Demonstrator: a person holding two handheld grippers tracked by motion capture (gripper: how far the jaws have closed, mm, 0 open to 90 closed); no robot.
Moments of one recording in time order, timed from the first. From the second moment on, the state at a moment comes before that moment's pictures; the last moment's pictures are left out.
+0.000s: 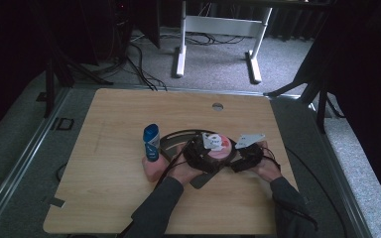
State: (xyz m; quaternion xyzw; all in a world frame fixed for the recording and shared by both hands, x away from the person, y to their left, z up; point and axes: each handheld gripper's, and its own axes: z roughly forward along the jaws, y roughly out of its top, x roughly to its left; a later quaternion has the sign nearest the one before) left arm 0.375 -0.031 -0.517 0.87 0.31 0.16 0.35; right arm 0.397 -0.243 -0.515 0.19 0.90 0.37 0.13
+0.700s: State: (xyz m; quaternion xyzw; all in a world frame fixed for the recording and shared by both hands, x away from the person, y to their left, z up) left arm 0.392 -0.048 -0.520 0.87 0.31 0.15 0.35; right arm 0.407 -0.258 -0.518 0.22 0.90 0.36 0.14
